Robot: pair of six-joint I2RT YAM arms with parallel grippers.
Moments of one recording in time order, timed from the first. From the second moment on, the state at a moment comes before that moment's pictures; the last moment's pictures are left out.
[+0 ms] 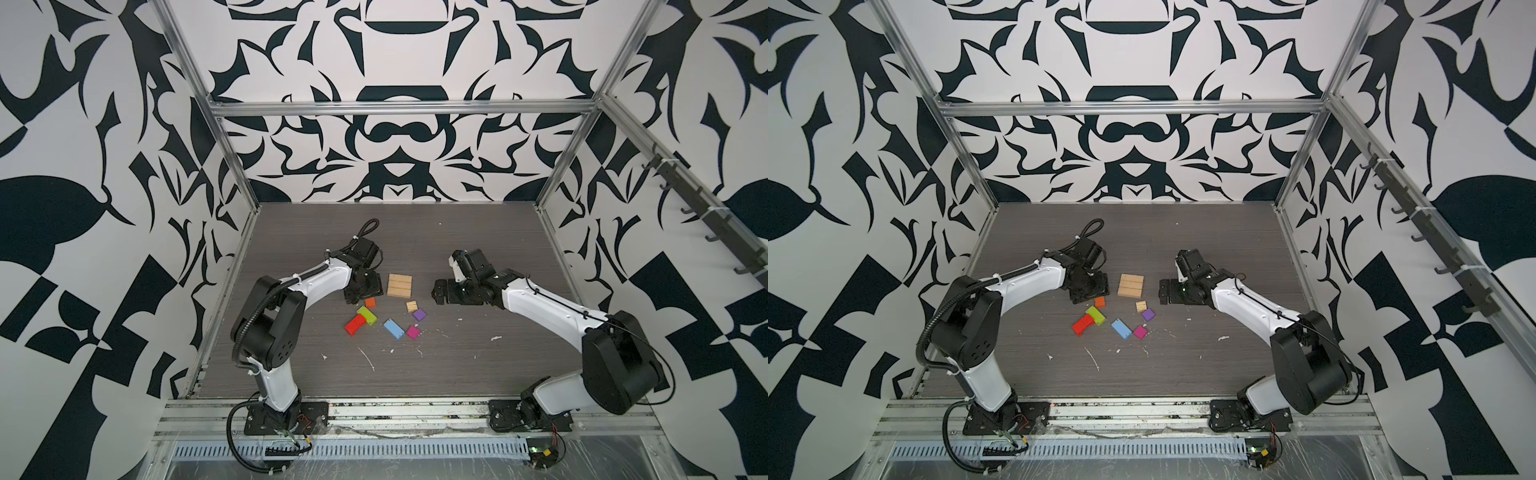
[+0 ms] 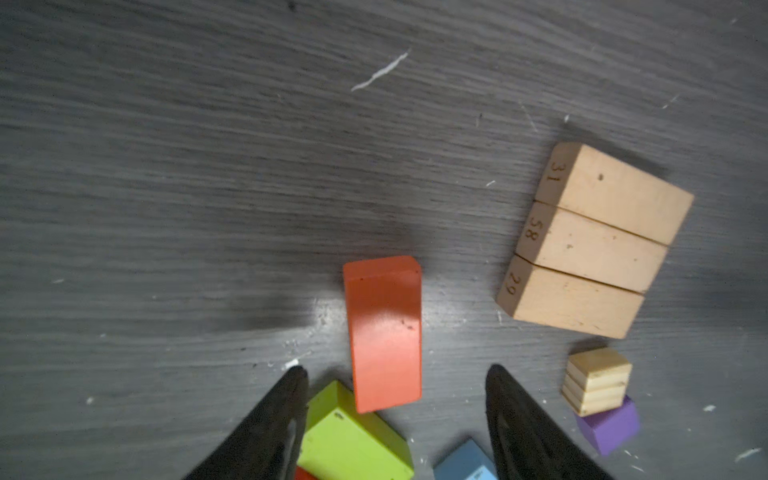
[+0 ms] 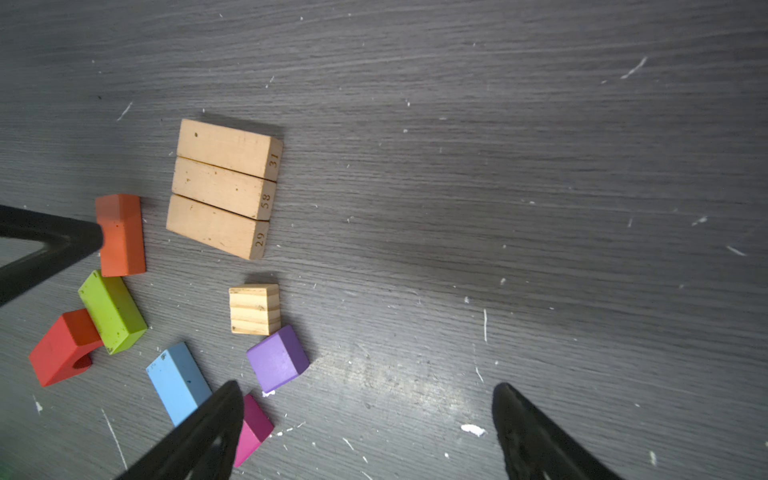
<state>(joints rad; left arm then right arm) -0.55 1.79 1.17 -0.65 0.07 -0.70 0.49 1.45 0.91 -0.49 -0.12 0.46</state>
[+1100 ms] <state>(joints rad) -0.59 1.88 1.22 -0.67 -0.04 -0.69 0.49 1.45 0.91 -0.49 -0.13 0.46</state>
